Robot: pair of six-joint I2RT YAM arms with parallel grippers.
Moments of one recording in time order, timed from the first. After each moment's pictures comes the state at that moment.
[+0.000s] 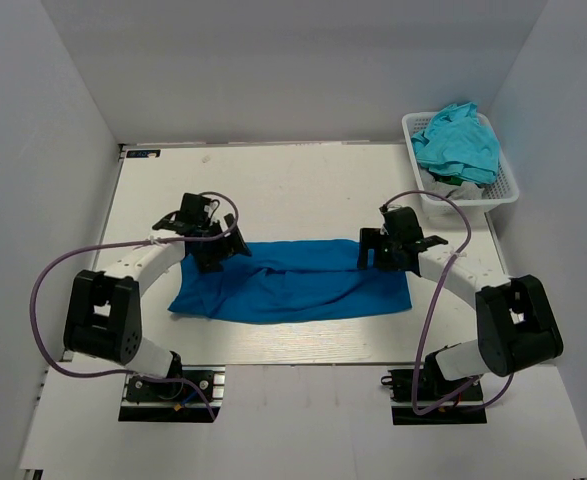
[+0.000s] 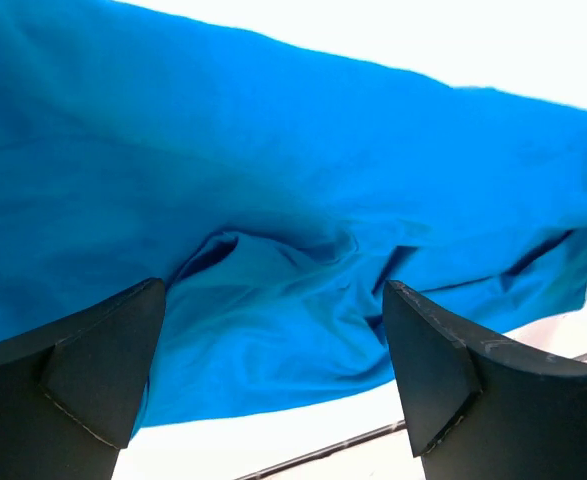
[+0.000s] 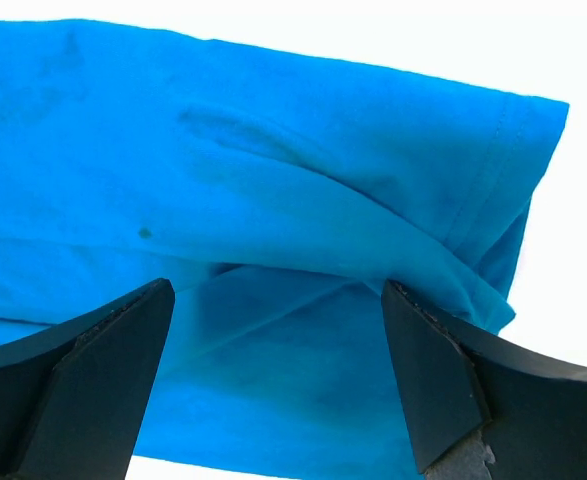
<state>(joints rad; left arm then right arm) -0.24 1.48 0.91 -0.48 0.23 -0.63 0.37 1.41 0.75 -0.30 -0.02 0.31</state>
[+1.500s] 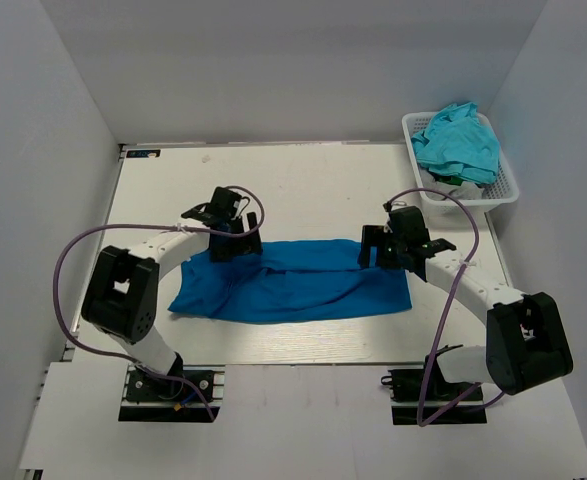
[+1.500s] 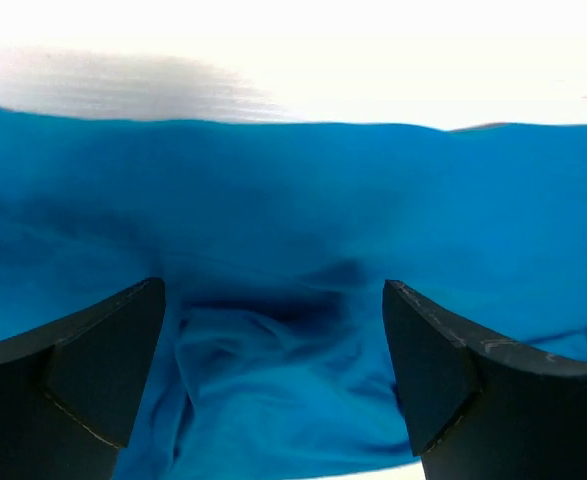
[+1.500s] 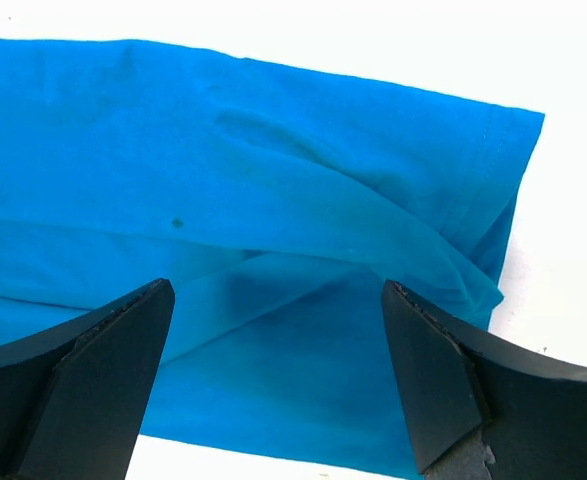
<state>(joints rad) -0.40 1.62 1.04 -0.47 0.02 -0.53 0.37 1.32 0.73 -0.30 -0.03 0.30</state>
